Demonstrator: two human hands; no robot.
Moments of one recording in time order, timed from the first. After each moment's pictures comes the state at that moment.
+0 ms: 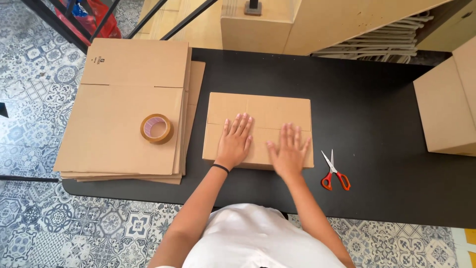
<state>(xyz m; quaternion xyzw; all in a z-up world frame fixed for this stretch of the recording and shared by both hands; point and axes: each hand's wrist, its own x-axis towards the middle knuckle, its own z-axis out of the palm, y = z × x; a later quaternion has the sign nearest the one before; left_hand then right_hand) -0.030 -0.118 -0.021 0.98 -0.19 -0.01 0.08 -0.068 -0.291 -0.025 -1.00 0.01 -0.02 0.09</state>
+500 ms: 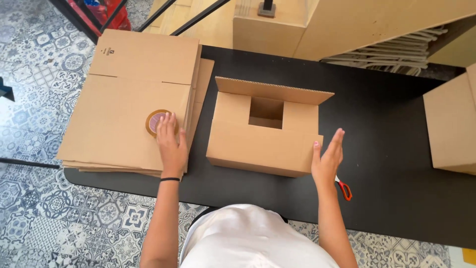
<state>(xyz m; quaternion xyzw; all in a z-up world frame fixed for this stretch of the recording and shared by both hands) -0.052 0.020 -0.007 0.92 0.08 0.23 0.31 -0.070 -0.361 -0.017 -0.92 0.12 -0.20 0.31</state>
